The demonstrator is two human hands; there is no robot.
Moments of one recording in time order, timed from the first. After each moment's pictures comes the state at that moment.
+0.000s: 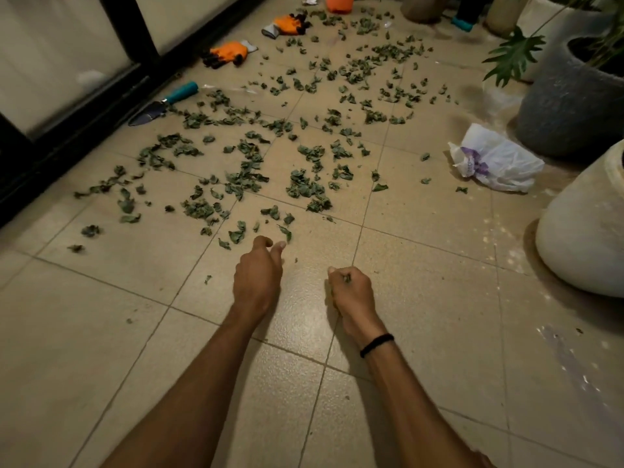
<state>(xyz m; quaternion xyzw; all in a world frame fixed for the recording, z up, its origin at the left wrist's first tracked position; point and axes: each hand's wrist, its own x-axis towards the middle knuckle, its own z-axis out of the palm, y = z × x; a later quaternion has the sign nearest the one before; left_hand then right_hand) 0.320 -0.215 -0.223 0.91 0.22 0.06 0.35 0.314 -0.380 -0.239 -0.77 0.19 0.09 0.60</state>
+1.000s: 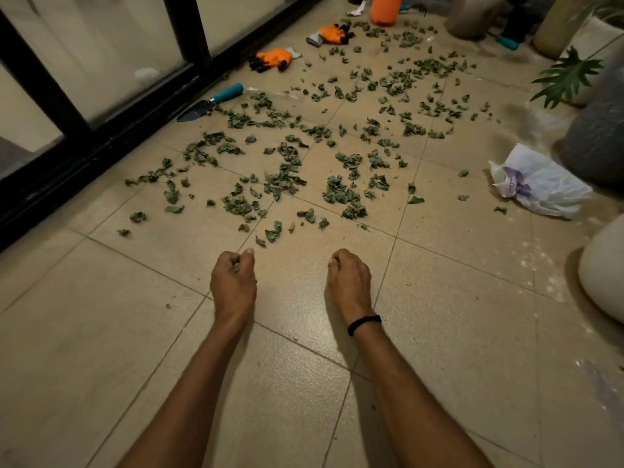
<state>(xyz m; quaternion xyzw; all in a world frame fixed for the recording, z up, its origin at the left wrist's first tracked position) 0.272 -0.142 -0.224 0.74 0.34 0.20 0.54 0.342 -0.319 -0.254 -0.94 -0.04 -0.04 0.34</state>
